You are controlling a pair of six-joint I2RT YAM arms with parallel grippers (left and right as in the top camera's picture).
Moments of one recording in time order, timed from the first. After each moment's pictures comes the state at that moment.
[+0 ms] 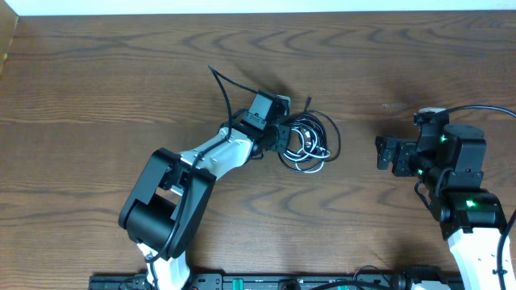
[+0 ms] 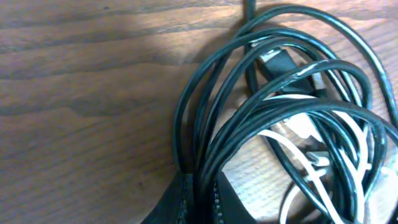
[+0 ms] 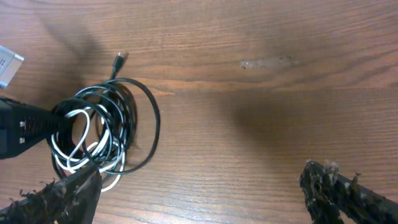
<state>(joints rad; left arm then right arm) -0.52 1.92 1.08 -0.17 0.20 -0.26 -0.02 0.95 0.72 -0.52 -0.16 0.10</state>
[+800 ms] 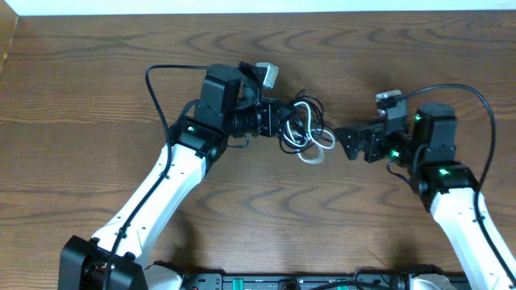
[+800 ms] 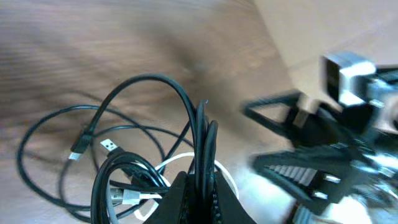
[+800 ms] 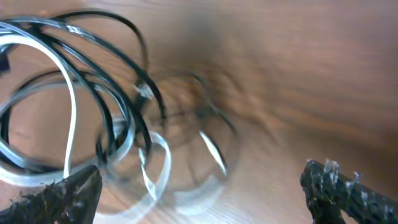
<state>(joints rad) -0.41 1.48 1.08 -0.22 0.68 -0.43 0.09 1.22 0.72 -0.19 -0.55 0.11</state>
